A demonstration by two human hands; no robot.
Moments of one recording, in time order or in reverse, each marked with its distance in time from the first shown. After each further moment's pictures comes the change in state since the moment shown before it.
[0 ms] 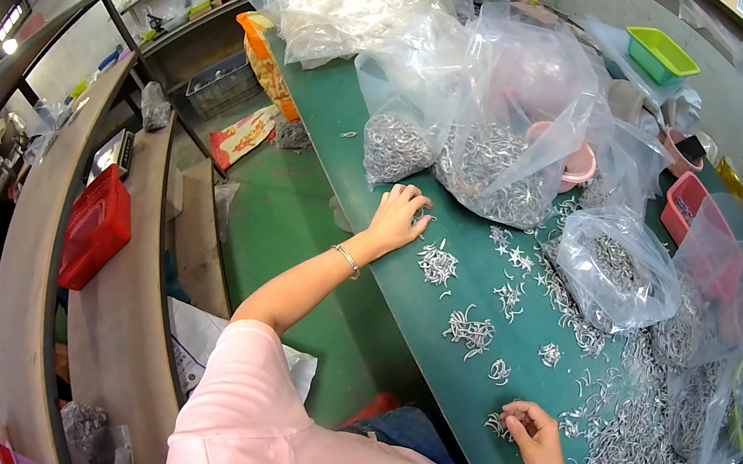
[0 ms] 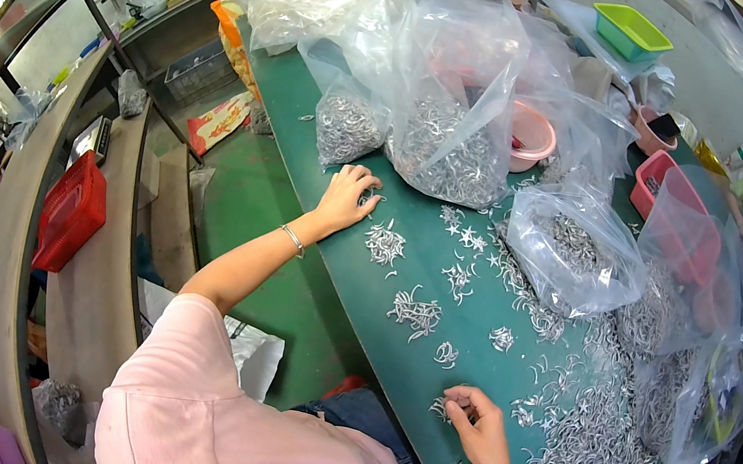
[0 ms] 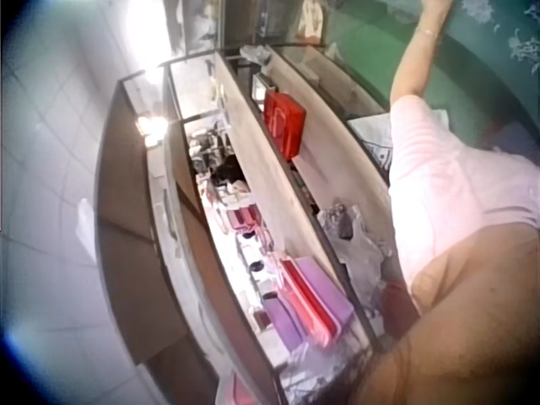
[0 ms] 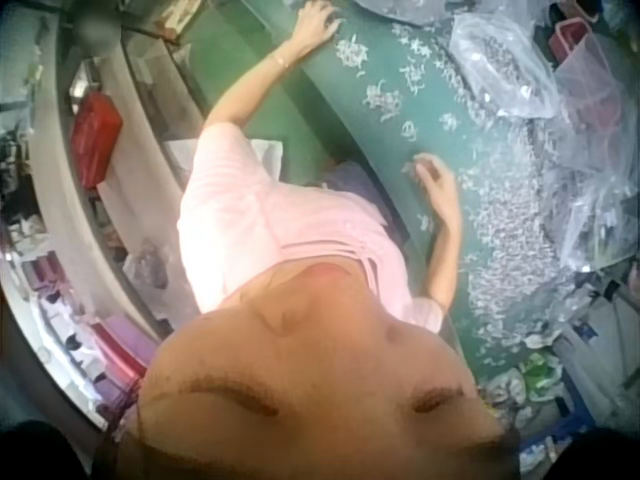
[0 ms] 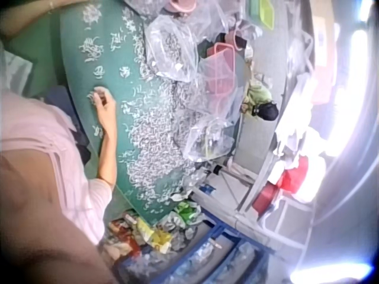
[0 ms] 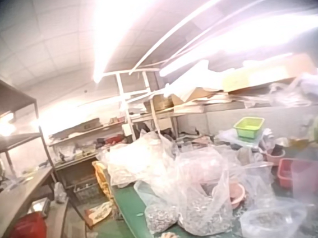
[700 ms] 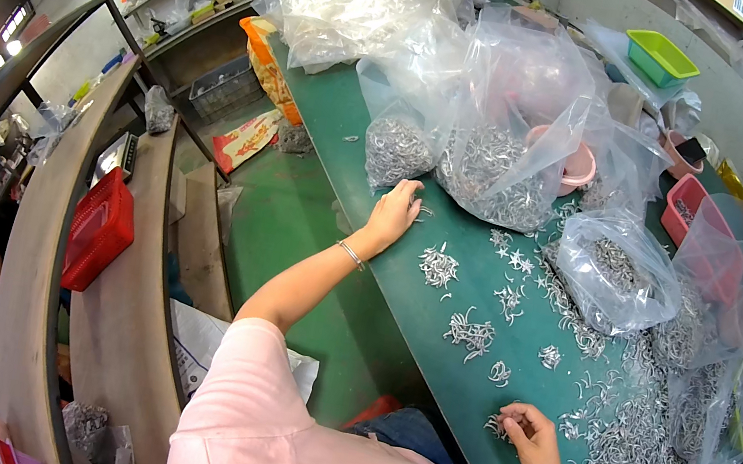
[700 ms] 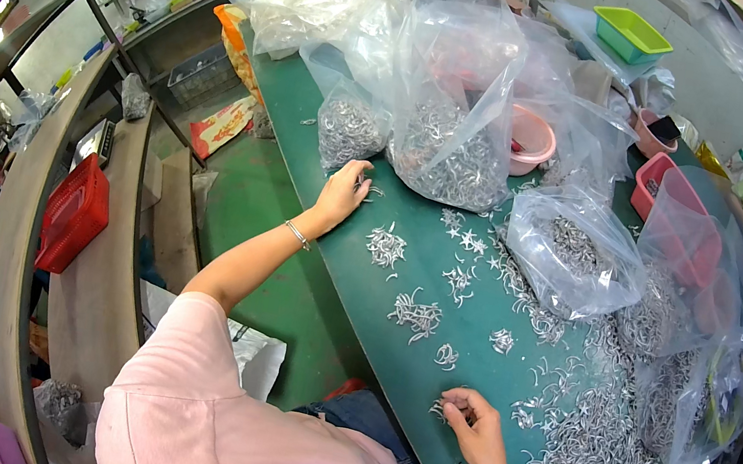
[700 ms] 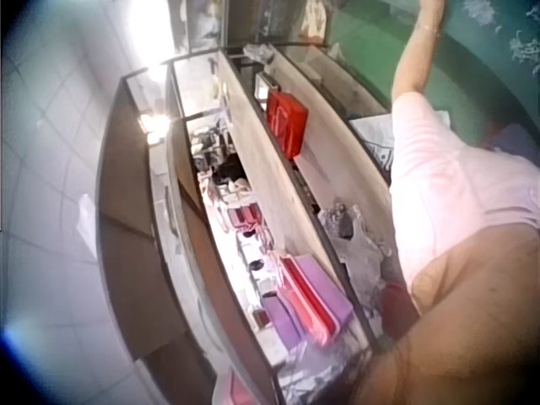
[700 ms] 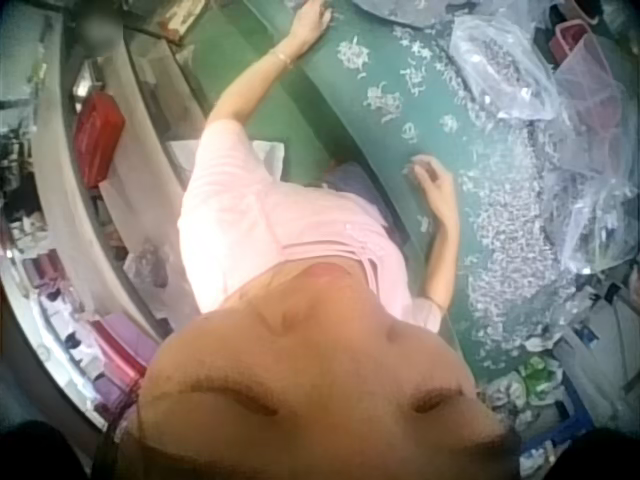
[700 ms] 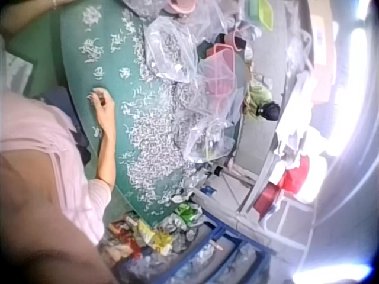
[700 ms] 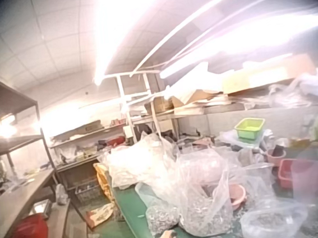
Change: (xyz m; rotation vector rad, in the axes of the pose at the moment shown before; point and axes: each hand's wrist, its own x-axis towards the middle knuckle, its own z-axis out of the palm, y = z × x) left_hand 0.010 -0.010 0.000 -0.214 0.178 -0.130; right_hand -0.001 -0.001 0.003 0.046 -0.033 -0.002
